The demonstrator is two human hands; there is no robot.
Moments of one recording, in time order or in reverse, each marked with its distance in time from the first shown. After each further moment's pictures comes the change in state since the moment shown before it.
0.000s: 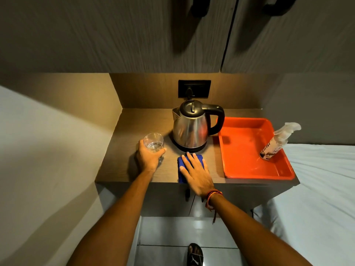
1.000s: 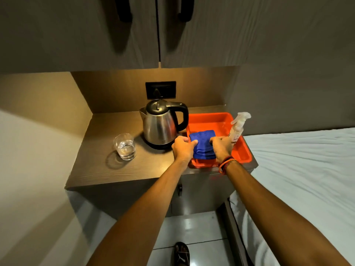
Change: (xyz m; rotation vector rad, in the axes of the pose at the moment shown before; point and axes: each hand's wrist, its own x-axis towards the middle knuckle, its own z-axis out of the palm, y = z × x) left_hand -0.142 0.106 0.137 -0.030 -0.382 -0.006; right_hand -0.037 0.082 -0.152 0.825 0.666 0.834
